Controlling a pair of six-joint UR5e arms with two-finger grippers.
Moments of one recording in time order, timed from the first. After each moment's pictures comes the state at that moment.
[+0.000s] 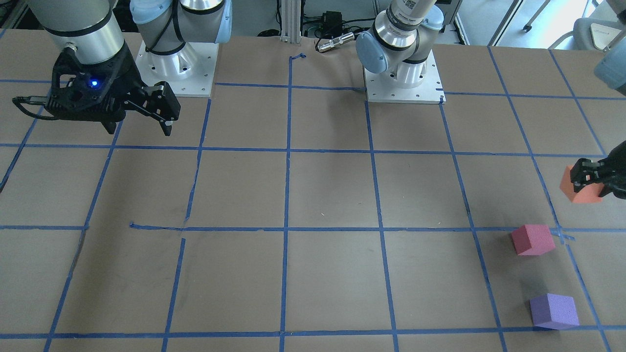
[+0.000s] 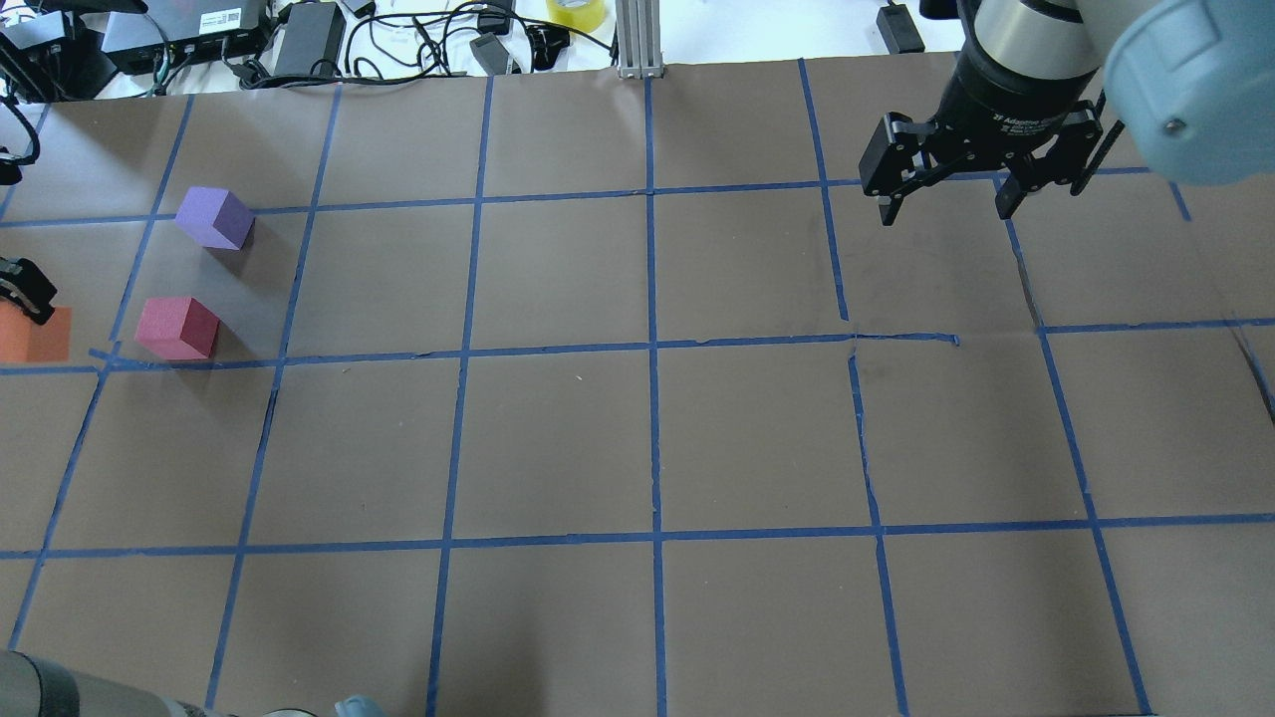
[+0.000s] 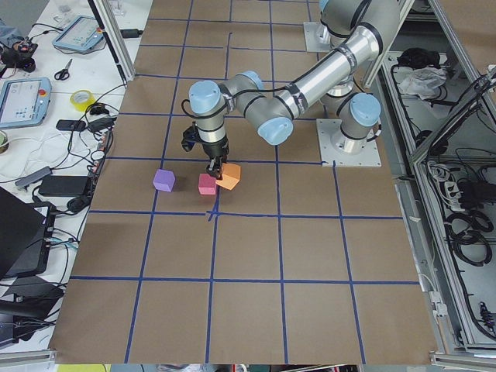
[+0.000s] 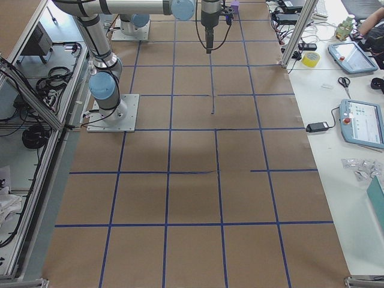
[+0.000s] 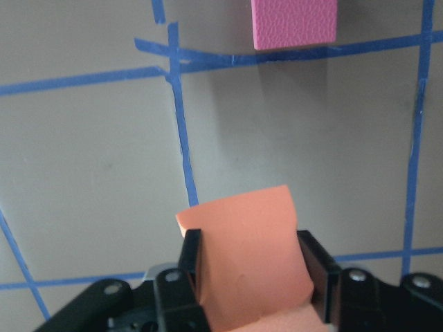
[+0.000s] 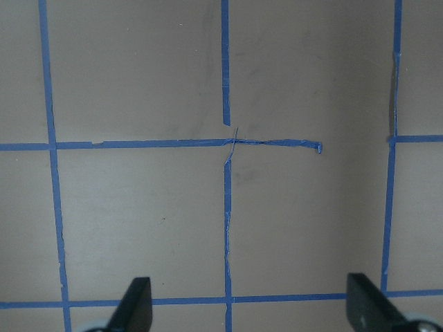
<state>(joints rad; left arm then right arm) -0.96 -1.86 -1.61 -1.17 1.71 0.92 1.58 -1.56 1.57 -1.60 -1.59 0.01</state>
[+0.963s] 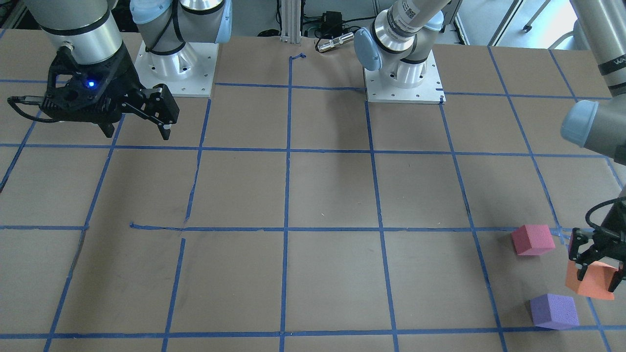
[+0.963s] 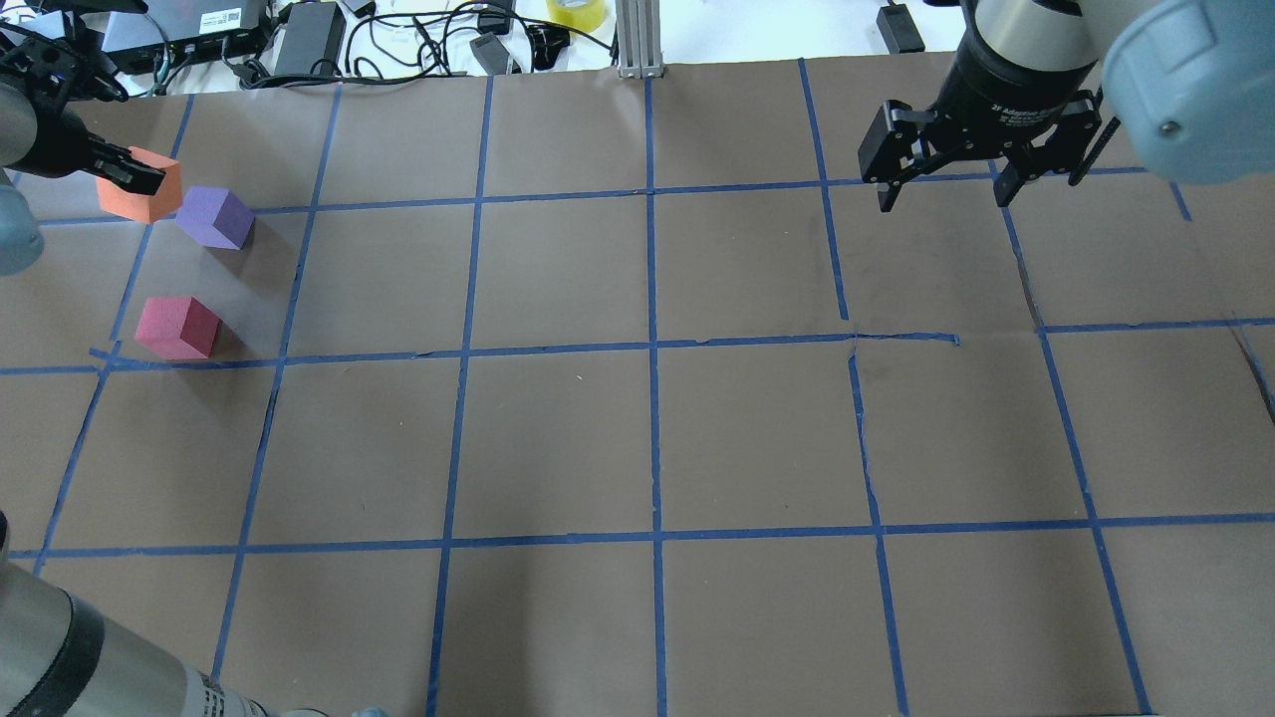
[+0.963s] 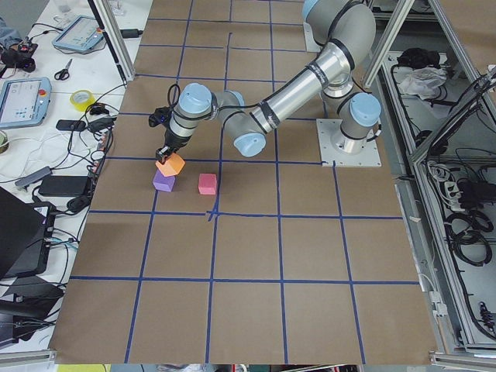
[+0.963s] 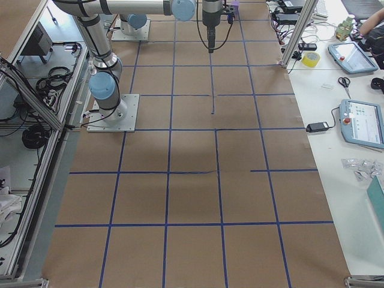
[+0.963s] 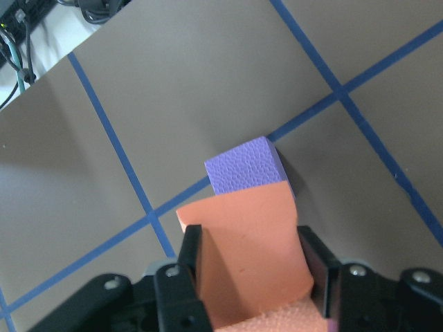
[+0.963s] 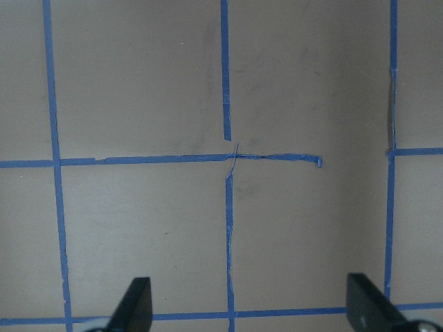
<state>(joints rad) -1.02 -2.02 -1.60 -0.65 1.32 1.04 1.57 -1.56 1.57 -1.64 -1.59 0.02</state>
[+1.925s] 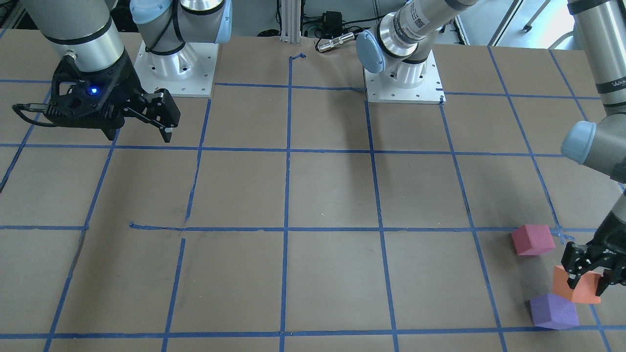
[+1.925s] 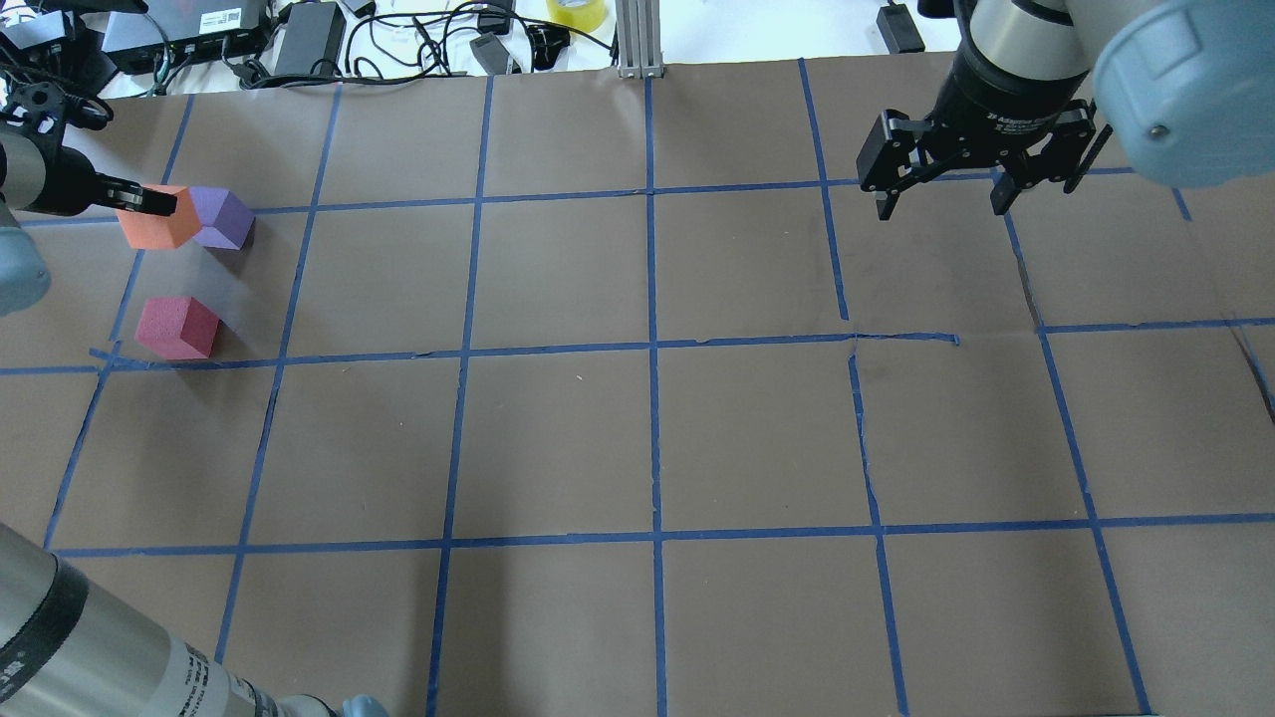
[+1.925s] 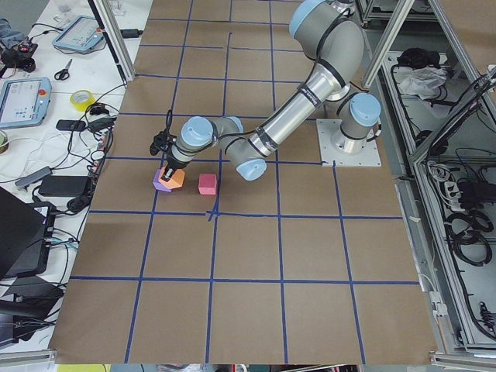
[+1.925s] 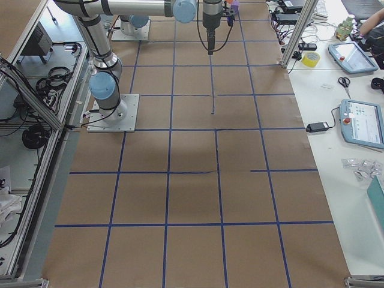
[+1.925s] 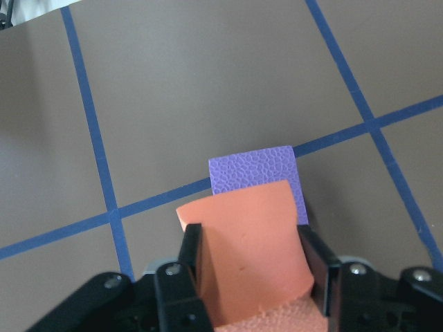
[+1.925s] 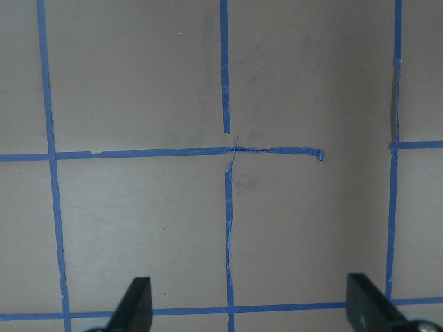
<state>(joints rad) -0.96 -2.10 -1.63 -0.60 1.23 0.86 1.57 -1.55 1.58 -1.63 -1.59 0.02</state>
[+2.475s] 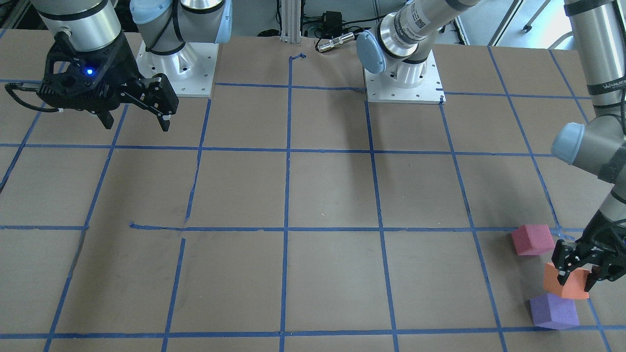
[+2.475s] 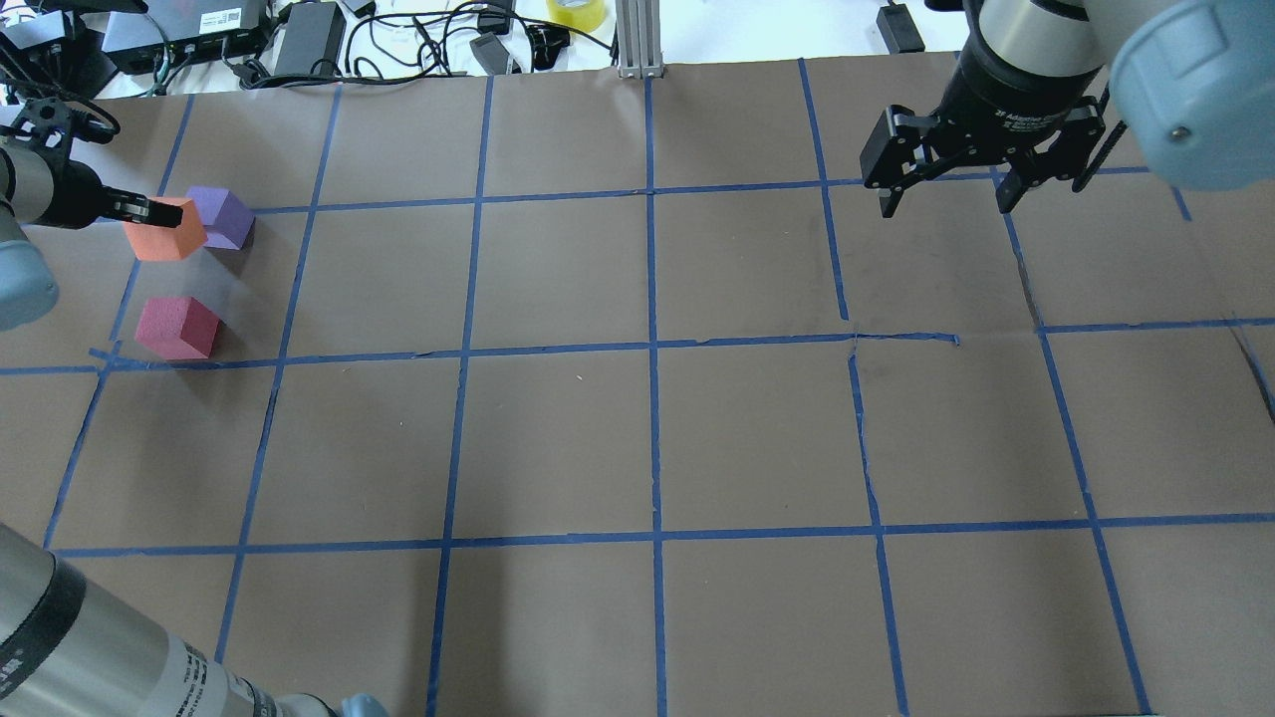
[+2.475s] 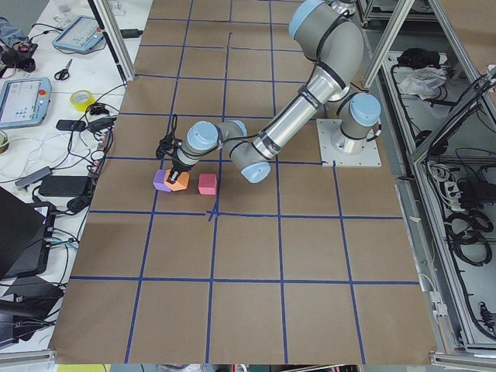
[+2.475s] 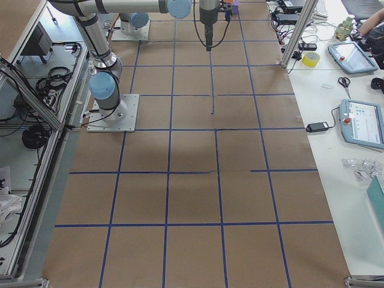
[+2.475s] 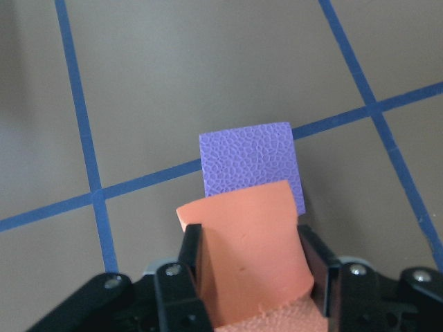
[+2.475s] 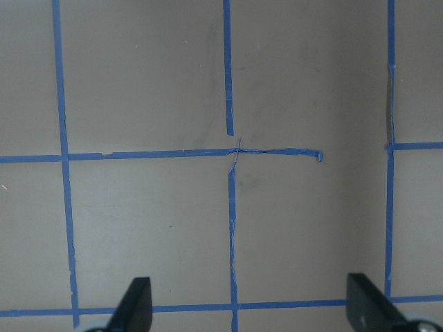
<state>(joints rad) -0.95 -2.11 -1.69 -0.53 1.23 0.85 1.57 -1.60 1.58 -1.63 -1.58 0.02</state>
